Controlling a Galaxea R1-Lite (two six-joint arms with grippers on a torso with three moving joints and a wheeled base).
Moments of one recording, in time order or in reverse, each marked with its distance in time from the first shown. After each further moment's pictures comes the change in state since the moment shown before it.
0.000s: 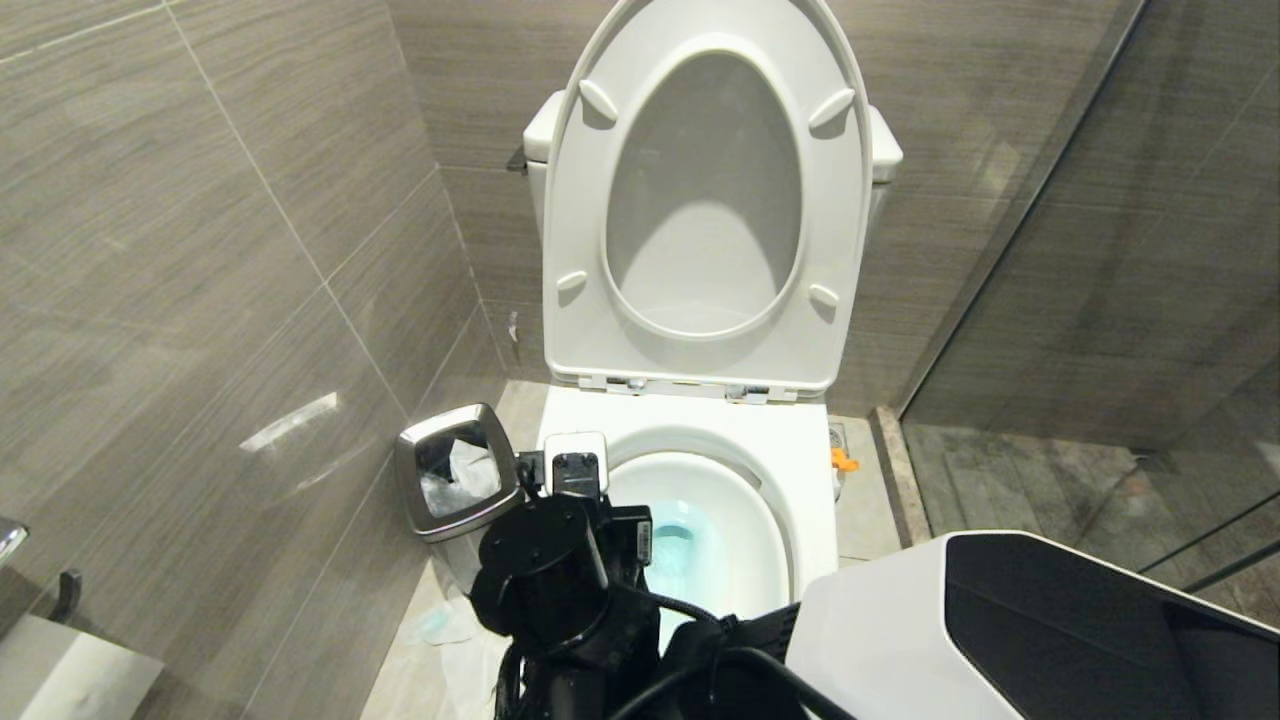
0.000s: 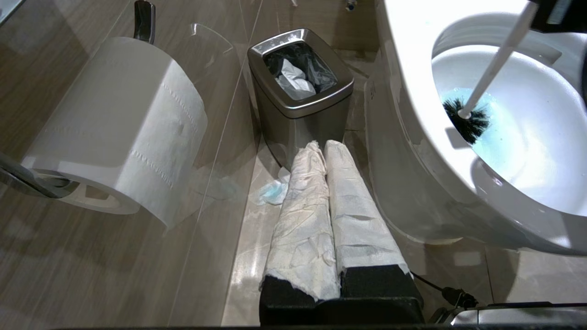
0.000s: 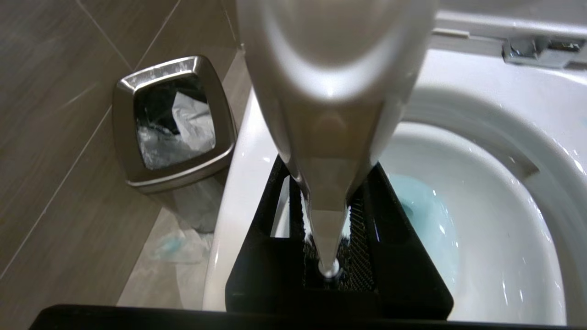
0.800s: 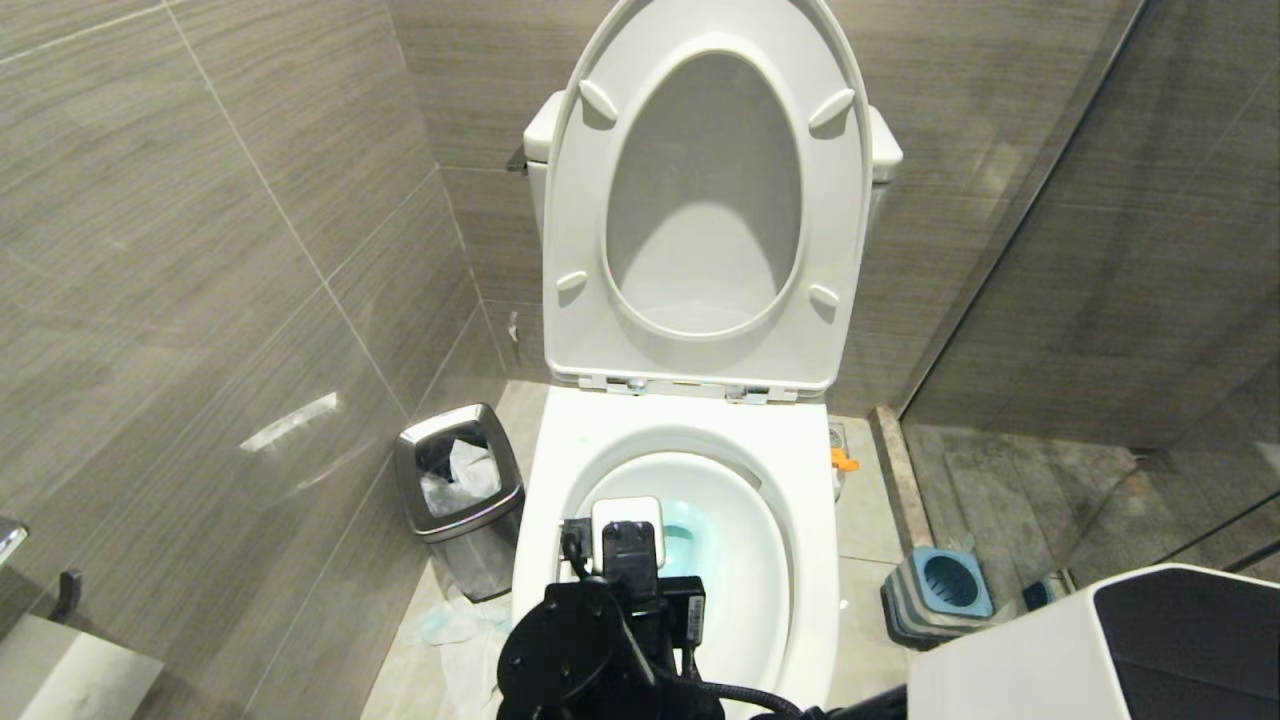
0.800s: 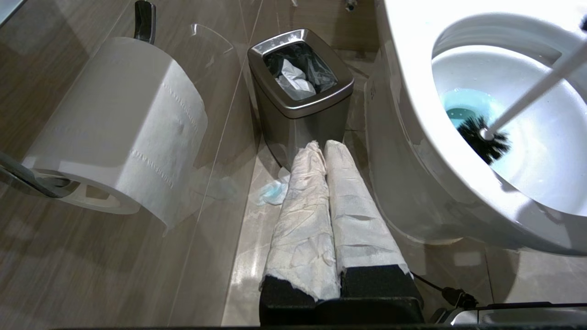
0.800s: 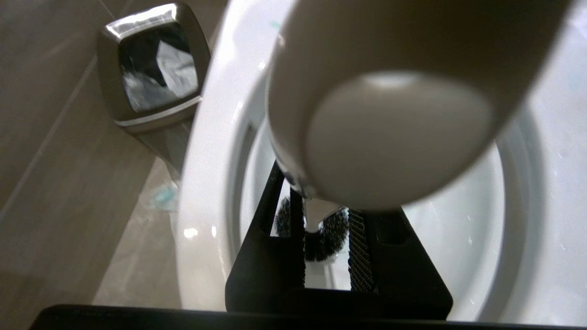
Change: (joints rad) left arm 0.000 0.000 0.000 0.000 0.000 0.000; right arm 0.074 -0.152 0.317 0.000 -0.071 0.153
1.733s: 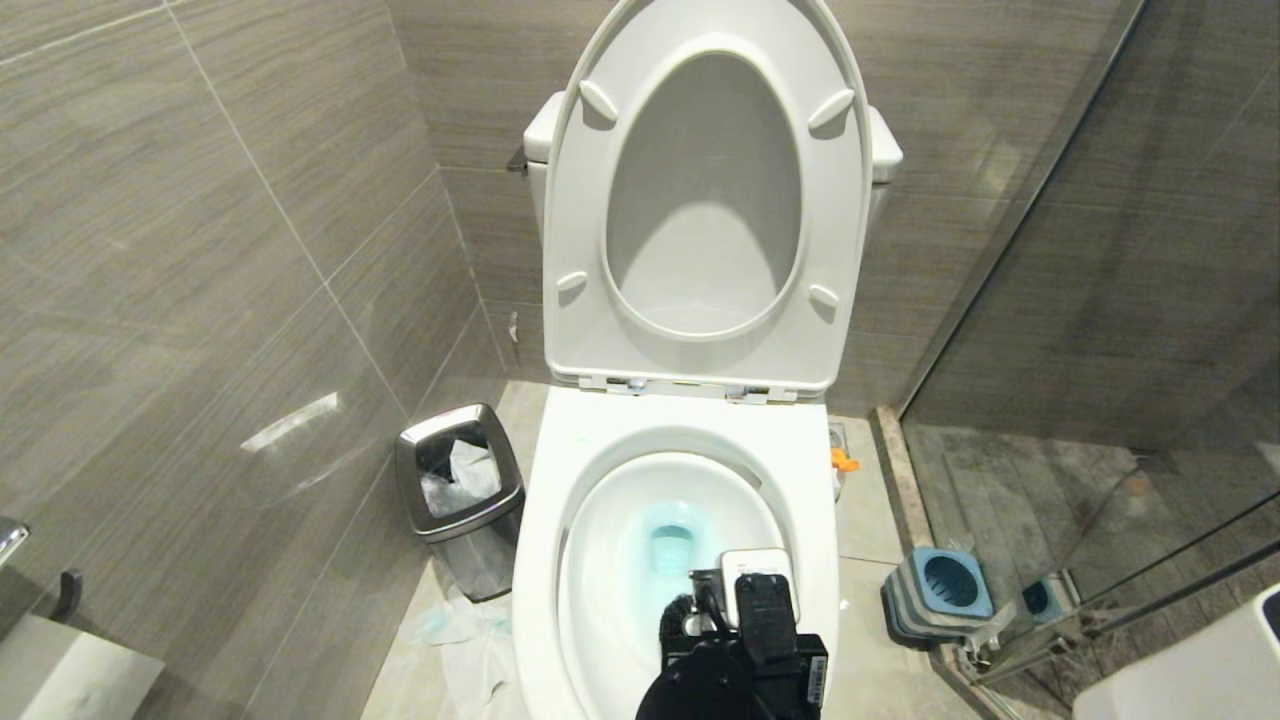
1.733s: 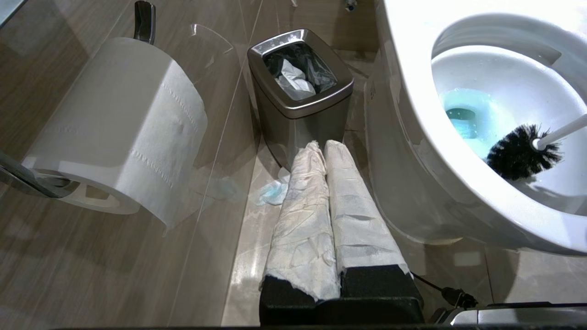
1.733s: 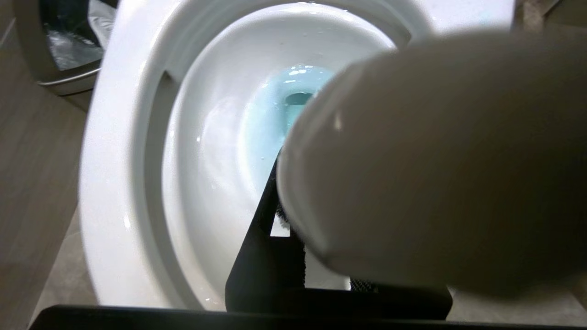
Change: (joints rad) left arm 0.000 0.000 0.000 0.000 0.000 0.001; right arm -0.024 -0.153 0.352 0.001 -0.008 0.152
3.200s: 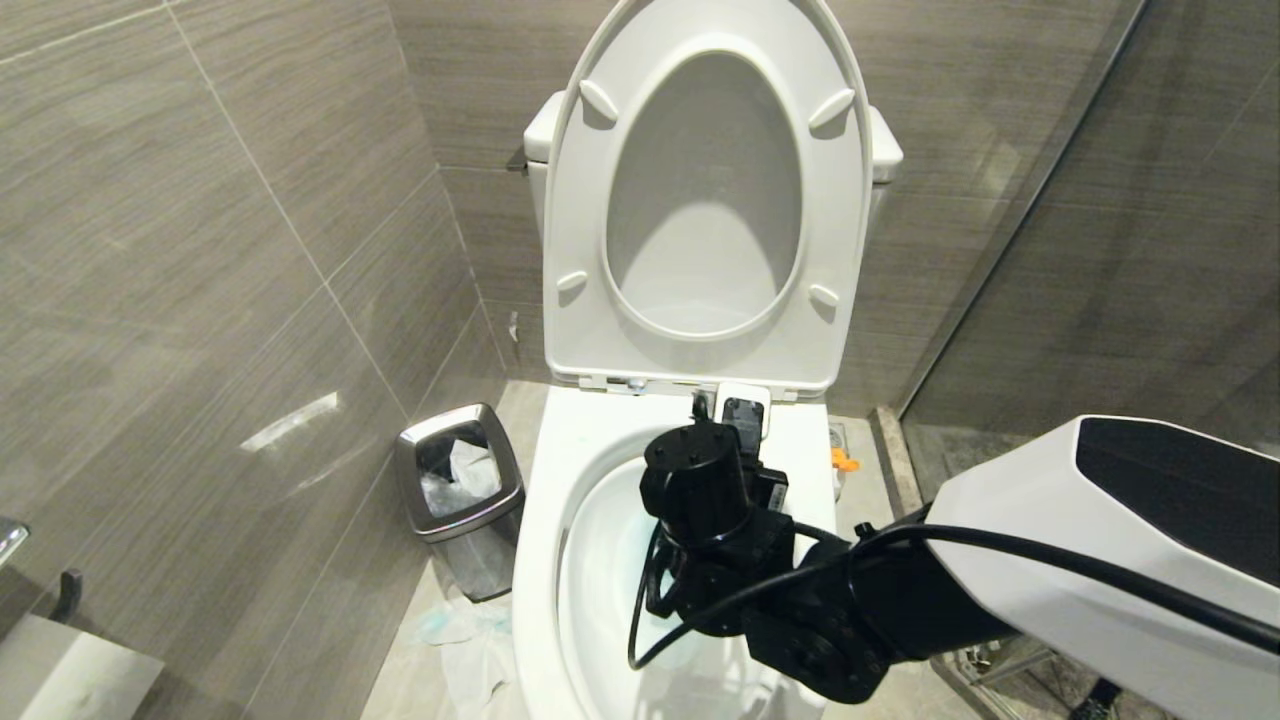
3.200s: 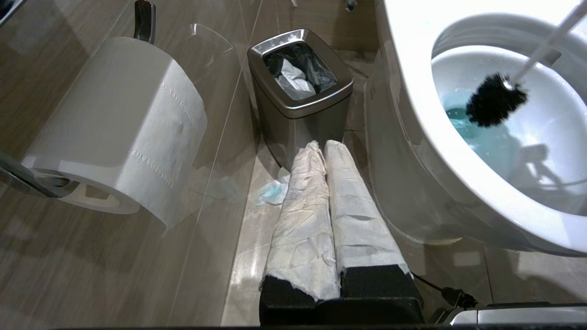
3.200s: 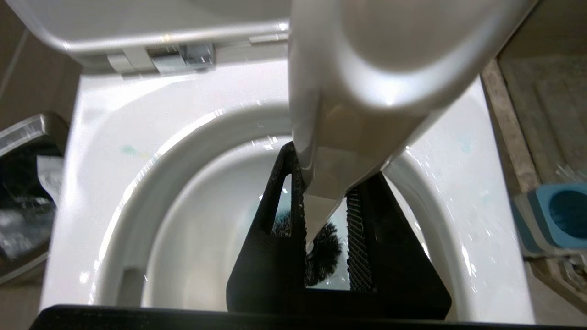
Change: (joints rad) left arm 0.000 0.000 0.000 0.000 0.000 -0.001; right arm -0.273 0.168 -0.451 -0.002 0.037 -0.148
